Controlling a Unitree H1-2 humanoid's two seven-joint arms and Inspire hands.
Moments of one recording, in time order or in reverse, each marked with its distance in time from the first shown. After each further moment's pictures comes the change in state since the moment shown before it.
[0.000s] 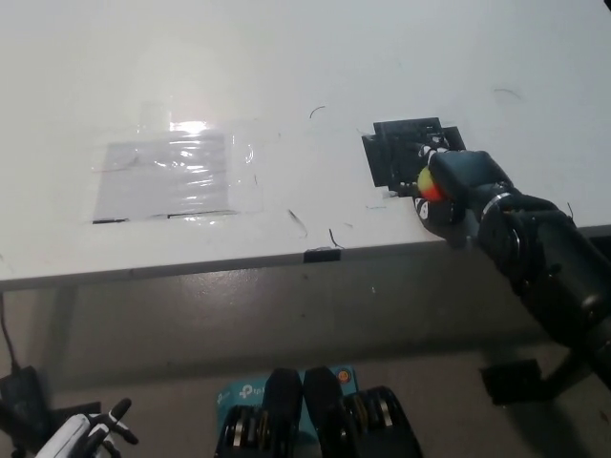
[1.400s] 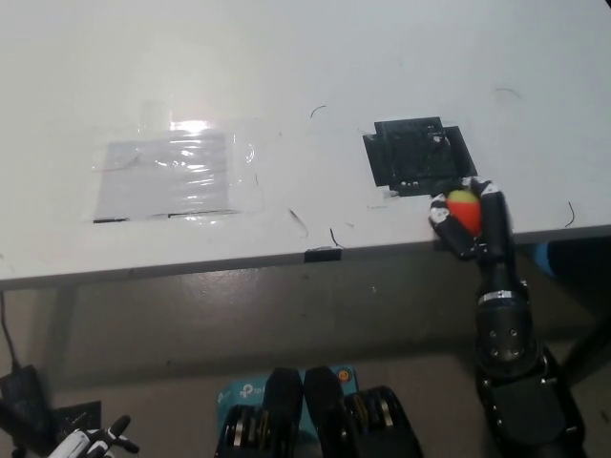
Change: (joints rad) left_arm 0.031 0.000 -0.004 0.019 0.001 -0.024 0.000; right_arm 0.329 0.321 -0.628 -0.104 0.399 -0.355 -0.536
